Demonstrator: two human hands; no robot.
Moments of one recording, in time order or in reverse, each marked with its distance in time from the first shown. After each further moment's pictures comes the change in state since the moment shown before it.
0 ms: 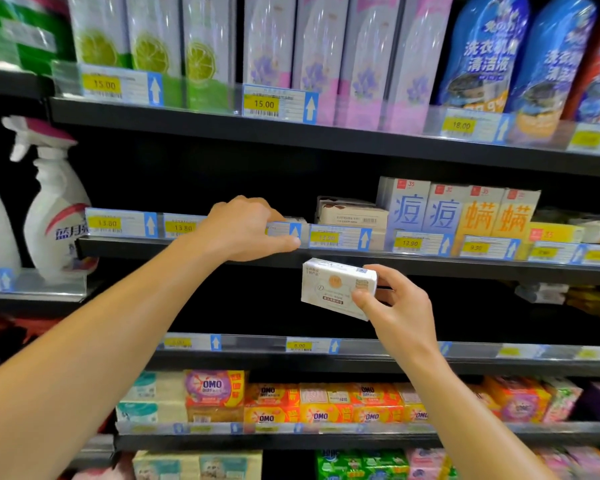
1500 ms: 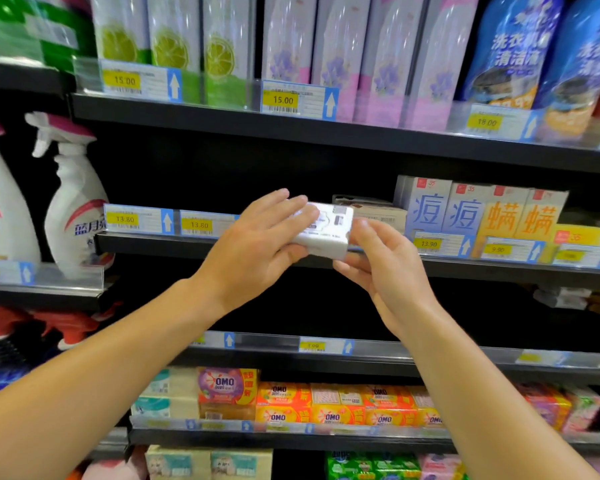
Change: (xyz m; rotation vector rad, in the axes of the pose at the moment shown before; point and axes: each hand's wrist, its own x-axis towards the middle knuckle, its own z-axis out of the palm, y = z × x) left_hand -0.049 -0.006 0.039 -0.230 0.683 0.470; right_hand 0.027 -0.074 0.026 0.582 -0.184 0.225
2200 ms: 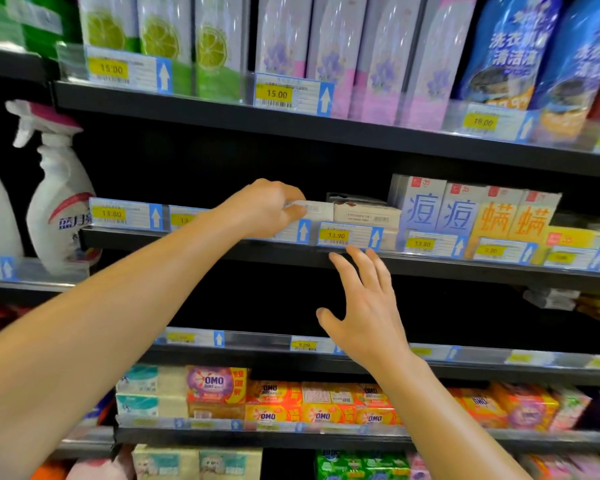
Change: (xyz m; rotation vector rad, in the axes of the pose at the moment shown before) left_hand 0.082 -0.031 0.010 0.020 -0.649 -0.454; right_hand -0.007 0.064 -0.020 -1.379 -0.012 -0.389
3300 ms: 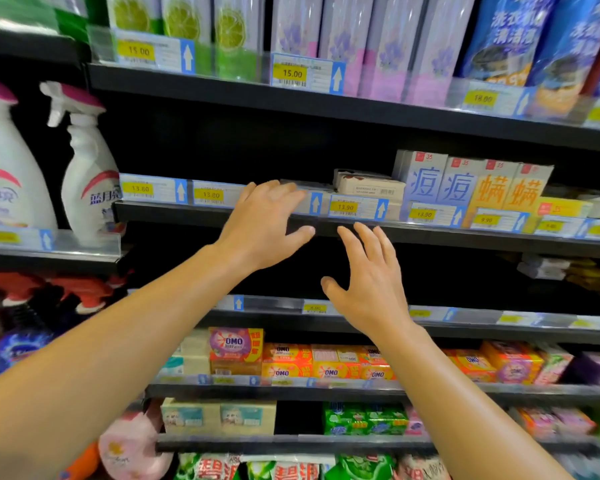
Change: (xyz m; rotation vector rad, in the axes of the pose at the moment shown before) left_hand -0.078 0.000 0.047 0.125 0.369 0.079; right_hand -0.022 -0.025 -0.008 -0.030 0.030 0.075
